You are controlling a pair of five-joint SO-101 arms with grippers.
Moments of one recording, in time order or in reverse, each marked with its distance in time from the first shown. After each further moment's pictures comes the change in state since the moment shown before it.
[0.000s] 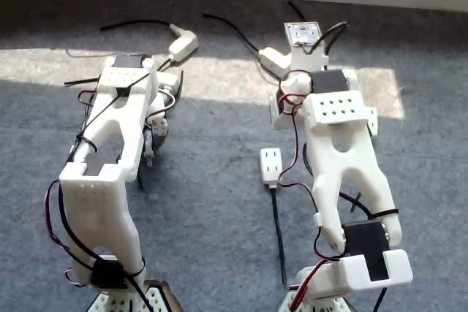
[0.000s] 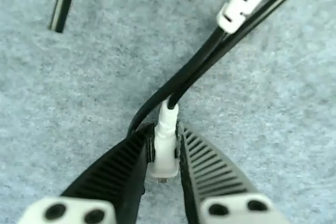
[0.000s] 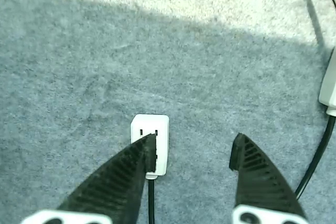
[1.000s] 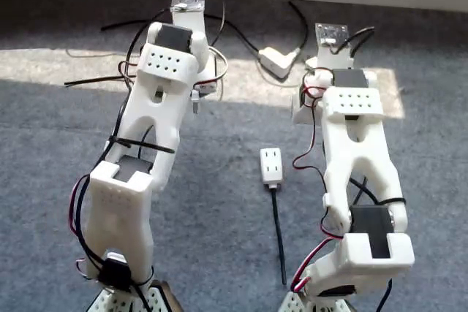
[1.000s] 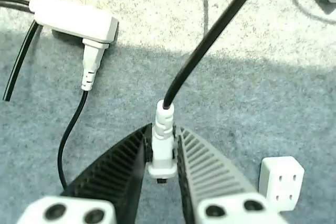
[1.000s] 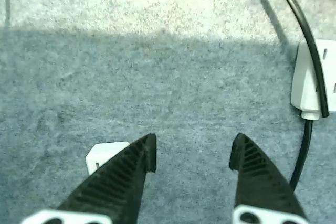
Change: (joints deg) left arm 14.8 0.0 -30.4 6.3 5.8; right arm 7.8 6.8 0.3 -6.7 0.0
